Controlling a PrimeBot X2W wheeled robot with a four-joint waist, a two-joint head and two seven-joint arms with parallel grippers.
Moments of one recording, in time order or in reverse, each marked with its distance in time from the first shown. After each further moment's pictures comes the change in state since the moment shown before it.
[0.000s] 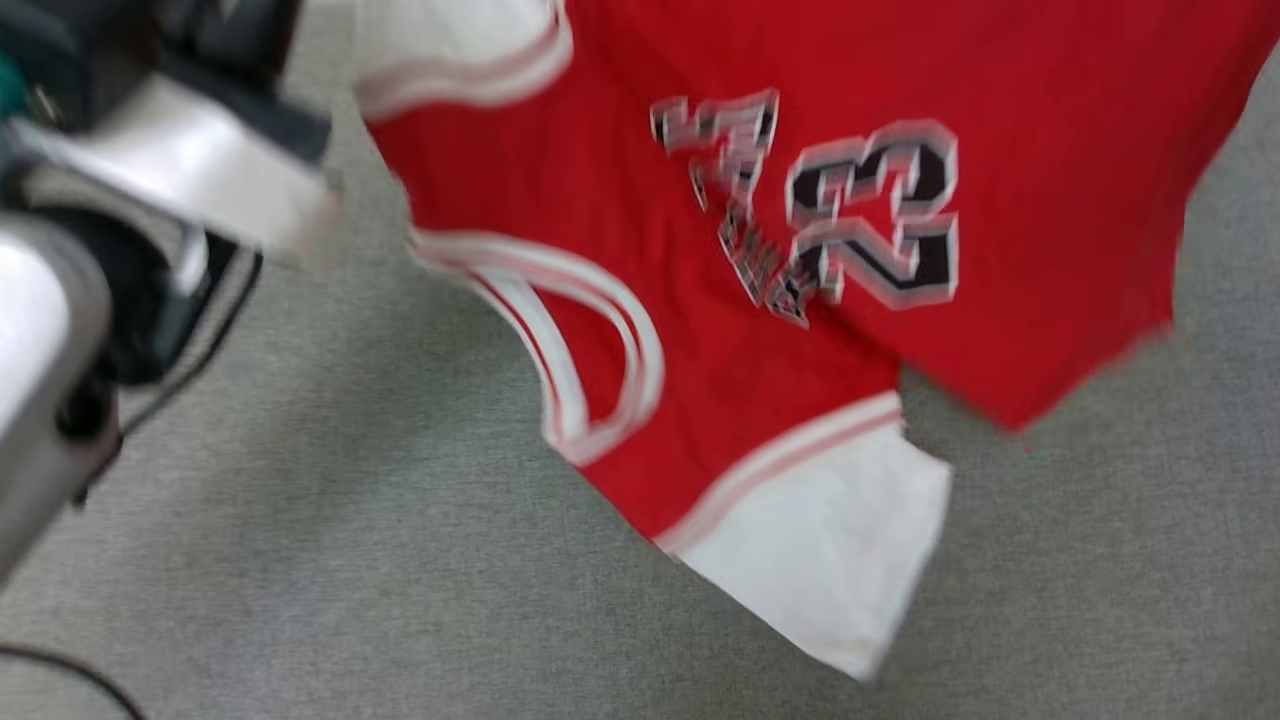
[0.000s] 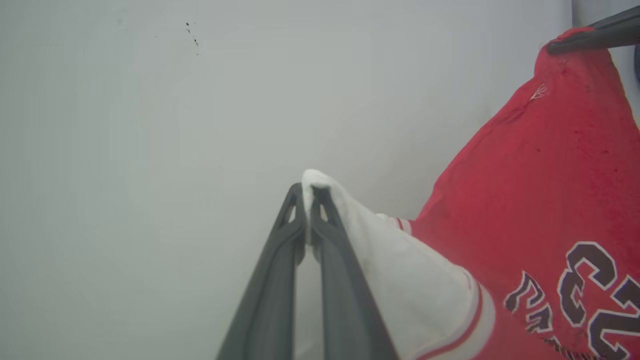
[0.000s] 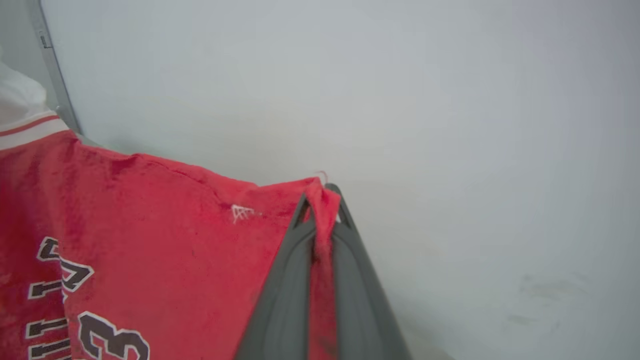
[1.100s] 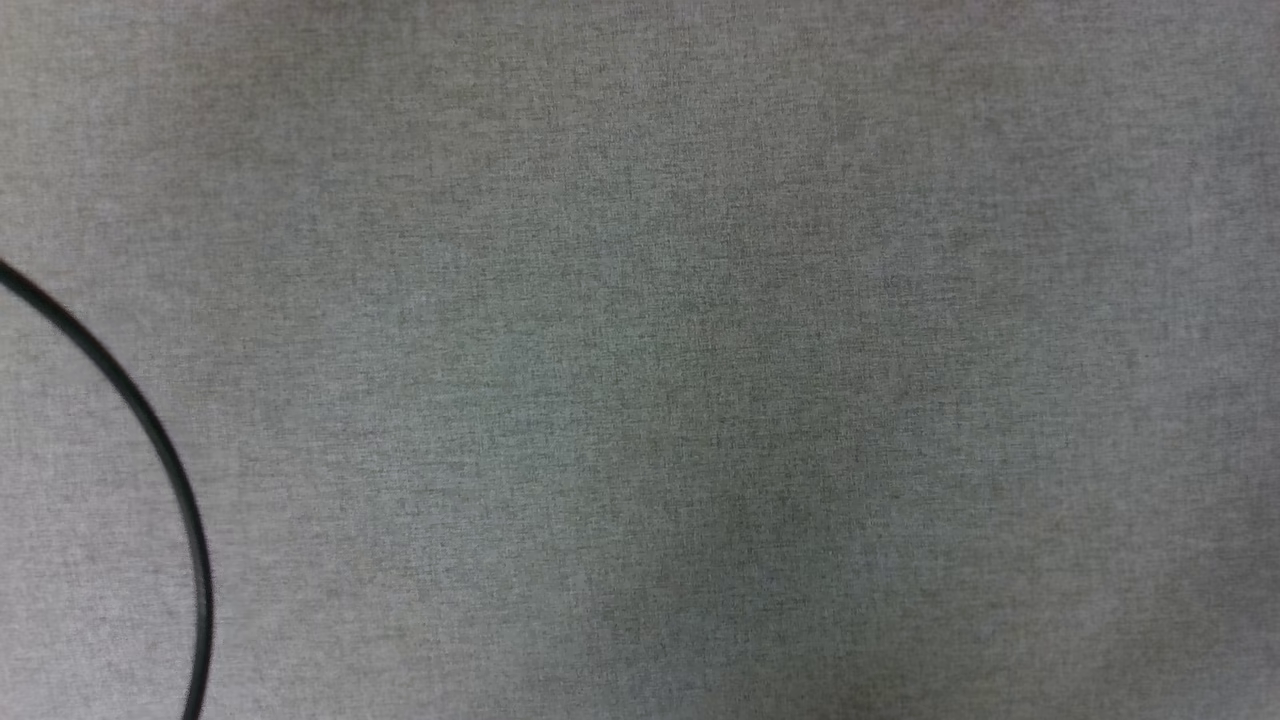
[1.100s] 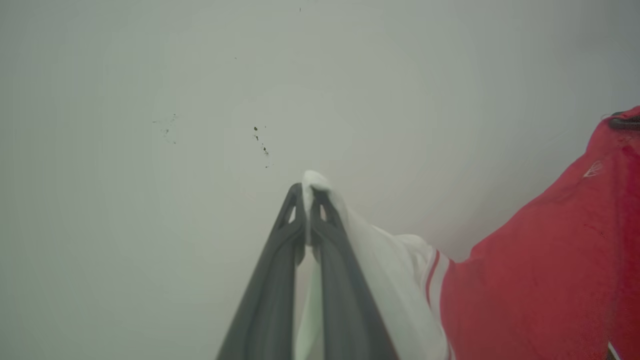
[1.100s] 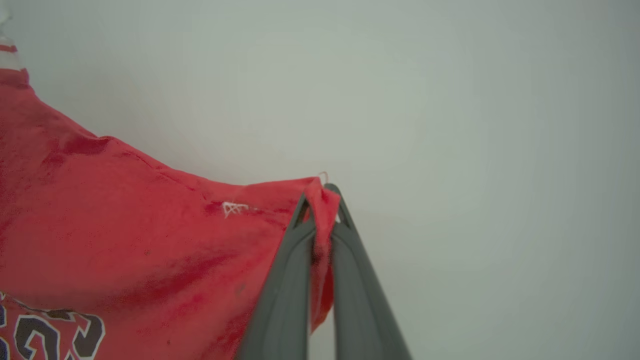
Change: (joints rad) left arm -0.997 -0.346 0.040 0.793 0.094 -0.303 -0.098; right arm -0.693 0.274 -0.112 0.452 -0.387 0.000 -0.101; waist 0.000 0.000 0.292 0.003
